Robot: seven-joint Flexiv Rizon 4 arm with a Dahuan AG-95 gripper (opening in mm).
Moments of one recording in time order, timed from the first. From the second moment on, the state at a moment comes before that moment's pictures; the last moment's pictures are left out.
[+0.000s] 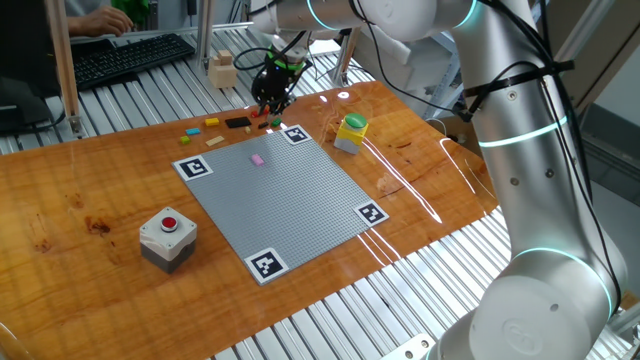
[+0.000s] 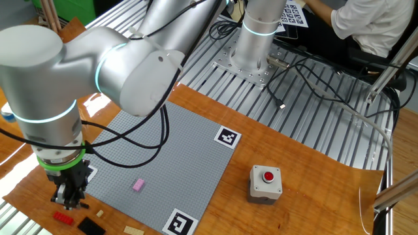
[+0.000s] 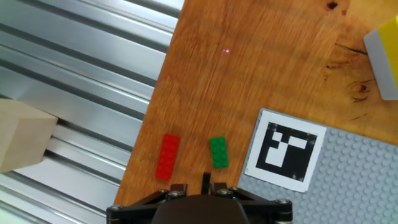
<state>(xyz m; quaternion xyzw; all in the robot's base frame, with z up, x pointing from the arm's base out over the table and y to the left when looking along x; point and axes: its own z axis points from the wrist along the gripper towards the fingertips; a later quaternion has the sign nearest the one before) 0.791 -0.121 0.029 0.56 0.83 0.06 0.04</state>
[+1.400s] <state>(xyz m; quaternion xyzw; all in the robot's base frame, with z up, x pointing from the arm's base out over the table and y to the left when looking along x) 0.786 -0.122 0.007 0.55 0.83 0.07 0.05</state>
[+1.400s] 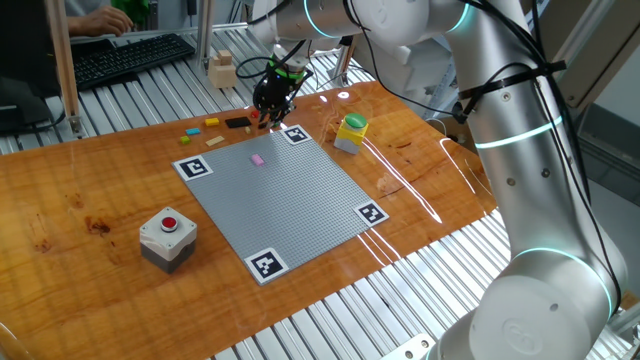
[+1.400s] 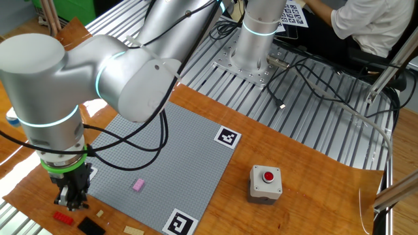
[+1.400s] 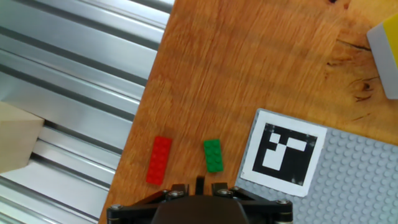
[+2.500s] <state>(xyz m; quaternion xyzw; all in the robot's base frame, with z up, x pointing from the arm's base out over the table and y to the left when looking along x) 0.784 -0.118 0.015 0.51 0.86 0.07 0.05</state>
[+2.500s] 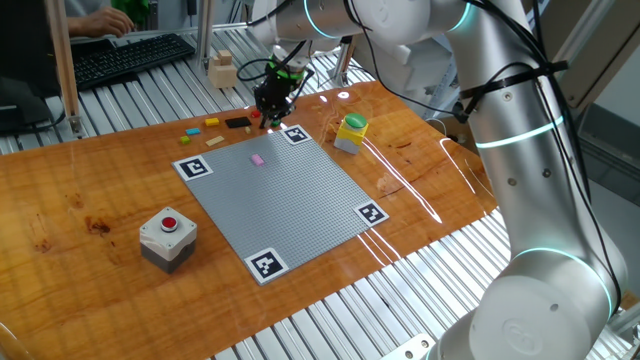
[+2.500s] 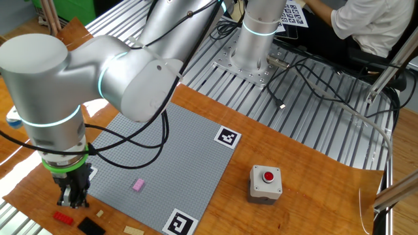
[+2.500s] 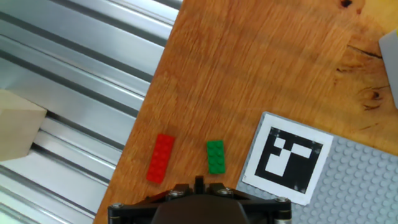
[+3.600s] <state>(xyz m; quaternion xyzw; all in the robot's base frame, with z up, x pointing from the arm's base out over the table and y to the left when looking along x) 0.707 -0.046 0.049 0.22 0.97 0.07 0.05</state>
